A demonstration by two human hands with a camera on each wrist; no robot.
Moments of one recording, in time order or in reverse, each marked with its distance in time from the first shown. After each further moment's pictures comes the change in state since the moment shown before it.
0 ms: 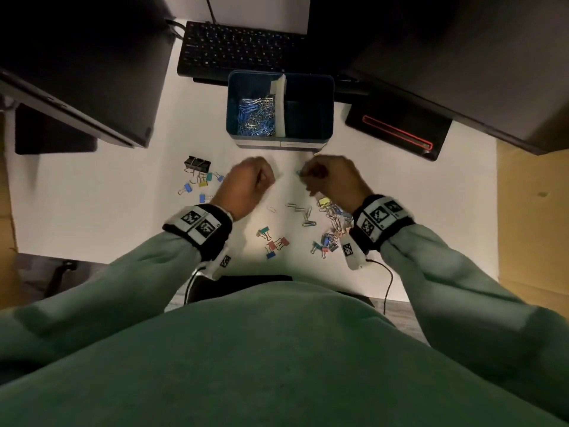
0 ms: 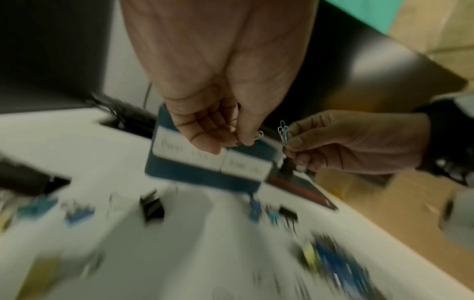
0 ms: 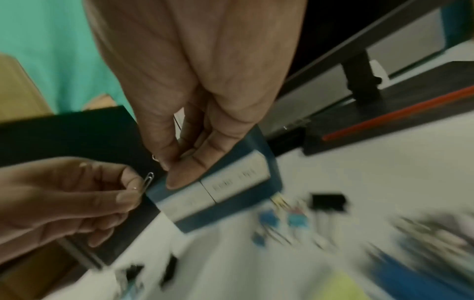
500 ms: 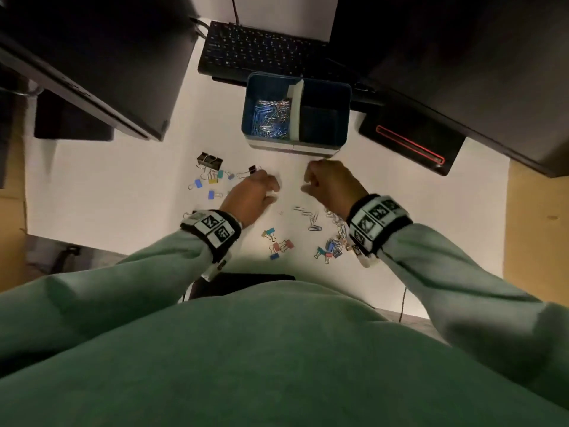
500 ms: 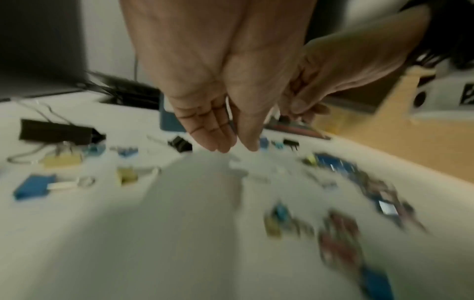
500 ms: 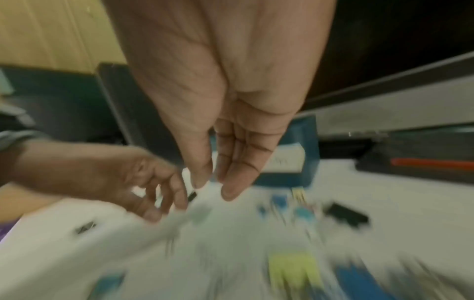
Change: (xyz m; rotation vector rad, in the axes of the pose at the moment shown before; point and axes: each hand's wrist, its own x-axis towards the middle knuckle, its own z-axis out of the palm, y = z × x) left_hand -0.007 -0.030 0.022 0.203 -0.021 0.011; right_hand 0.016 -0.014 0.011 -0.626 -0.104 -0.085
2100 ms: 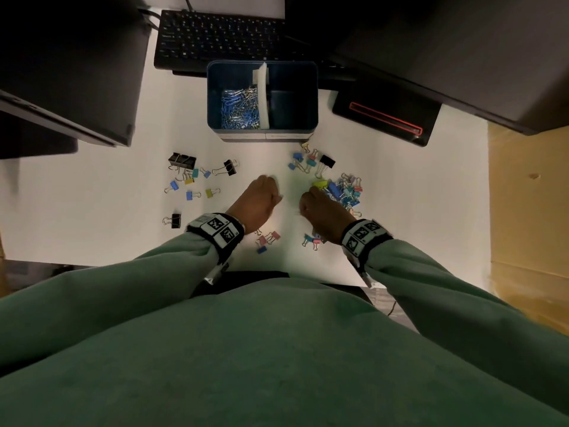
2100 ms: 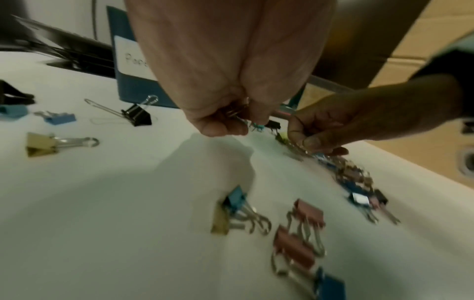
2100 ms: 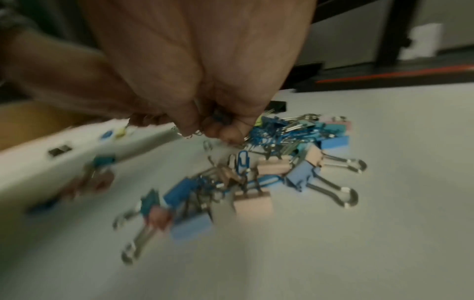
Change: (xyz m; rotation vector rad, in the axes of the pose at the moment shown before) left_hand 0.011 0.018 0.053 -0.126 -0.124 0.190; right_hand -0.045 0.062 0.083 -0.143 -0.073 -0.099
